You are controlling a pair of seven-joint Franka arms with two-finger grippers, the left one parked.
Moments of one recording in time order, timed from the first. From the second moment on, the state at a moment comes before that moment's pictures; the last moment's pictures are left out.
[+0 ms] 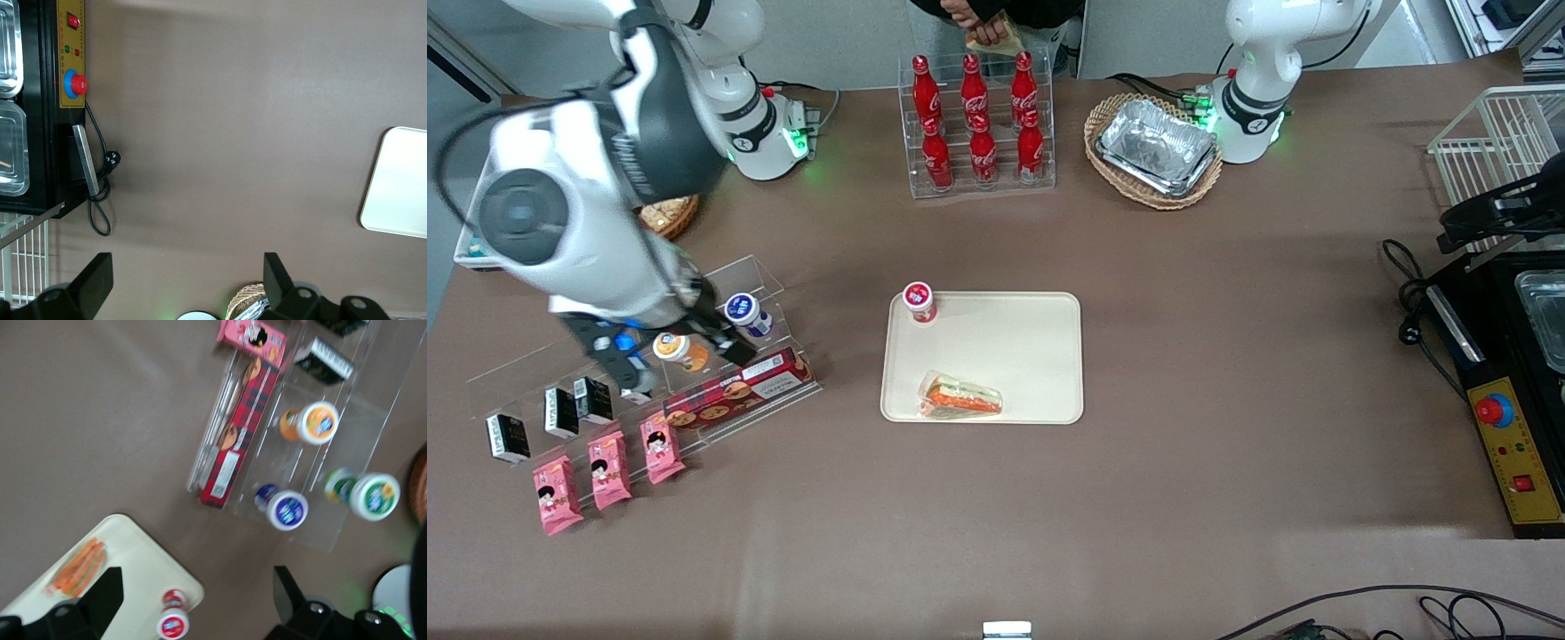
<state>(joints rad) 0.31 0.22 -0.06 -1.48 -0.01 1.58 1.04</state>
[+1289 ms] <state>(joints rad) 0.02 0.08 -0.09 -1.53 -0.01 1.63 -0.04</state>
